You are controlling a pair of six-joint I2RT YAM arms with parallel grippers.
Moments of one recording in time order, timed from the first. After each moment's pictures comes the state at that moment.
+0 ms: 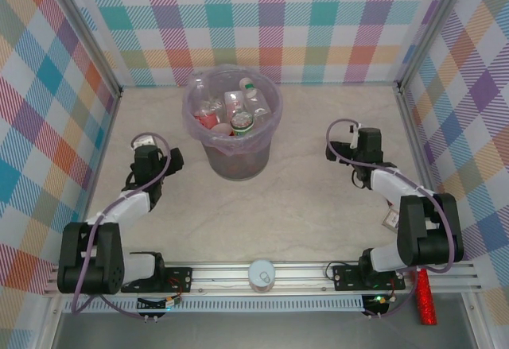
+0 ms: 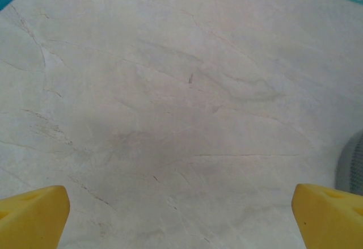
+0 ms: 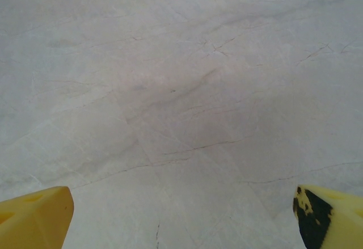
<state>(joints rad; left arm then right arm) -0.02 1.28 0.50 0.21 -0.19 -0.29 0.08 1.43 0.67 0.08 -0.02 0.15</state>
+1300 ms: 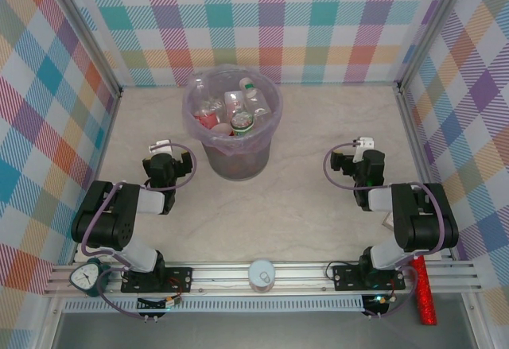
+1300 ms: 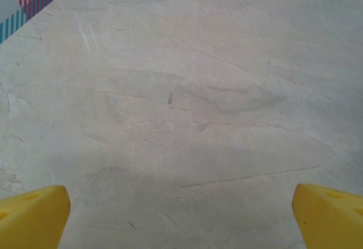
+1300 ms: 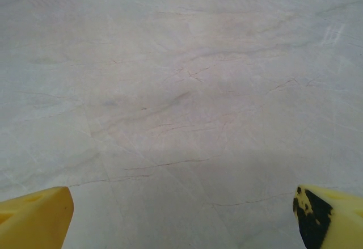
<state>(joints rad) -0.11 1.58 0.40 0.76 -0.30 -0.13 0.02 1.53 0.39 0.71 -0.02 0.05</state>
